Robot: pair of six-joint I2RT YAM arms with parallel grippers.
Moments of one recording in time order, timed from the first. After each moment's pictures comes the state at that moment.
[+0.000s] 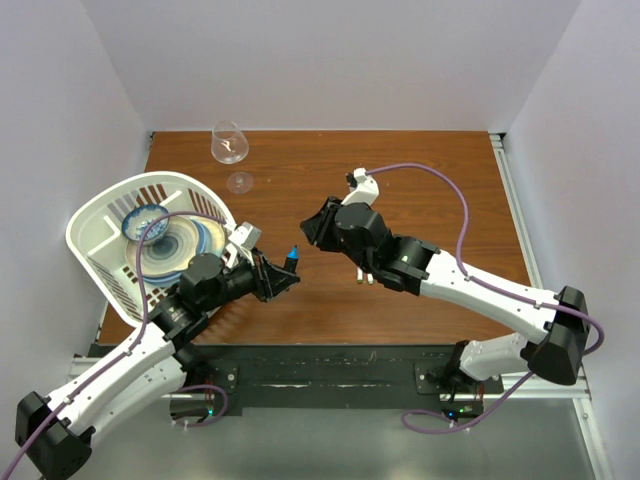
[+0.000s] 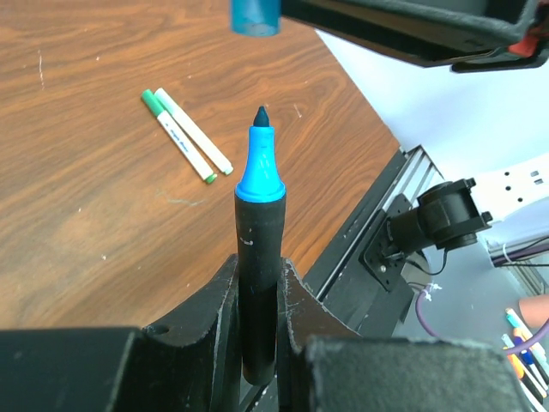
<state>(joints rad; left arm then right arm) -0.66 0.65 0.44 0.01 0.32 -0.57 1.03 1.33 1.18 -0.24 0.45 0.87</state>
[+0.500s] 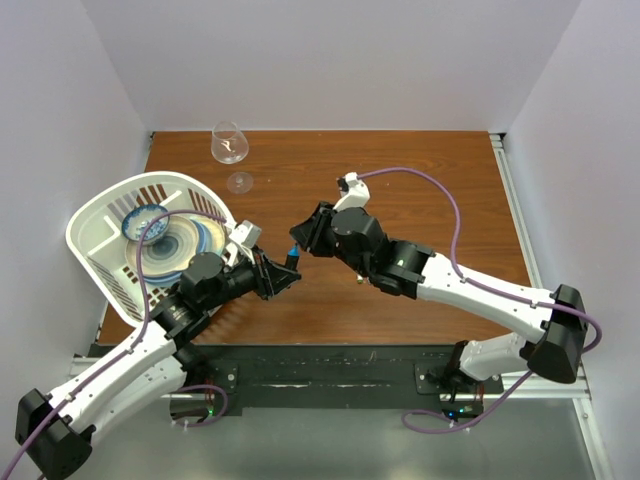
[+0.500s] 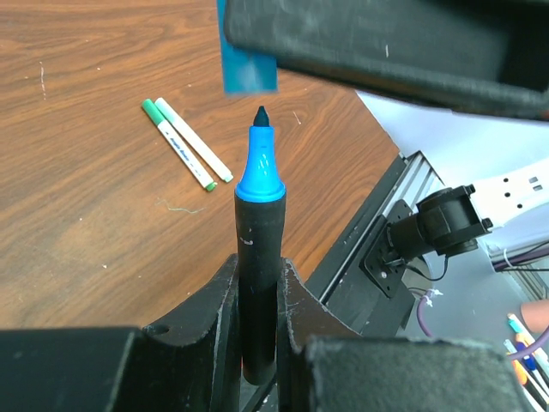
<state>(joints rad) -0.66 0.67 0.44 0.04 0.32 -0.57 1.05 1.34 1.16 -0.18 0.40 0.87</state>
